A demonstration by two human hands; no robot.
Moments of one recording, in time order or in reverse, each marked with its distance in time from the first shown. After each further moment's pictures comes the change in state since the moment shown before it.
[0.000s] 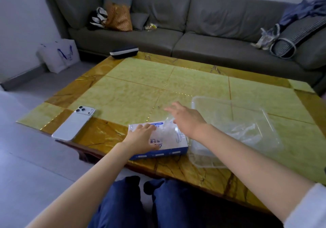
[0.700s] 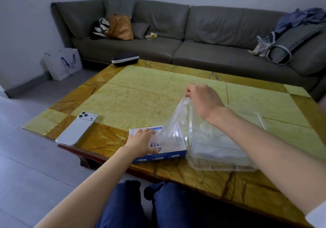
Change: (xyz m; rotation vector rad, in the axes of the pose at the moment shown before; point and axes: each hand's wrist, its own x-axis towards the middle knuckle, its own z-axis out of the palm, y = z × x) left_hand -0.002 0.004 0.003 -0.011 0.026 -0.029; right_hand -0.010 0.027 -0.062 0.097 0.418 0.103
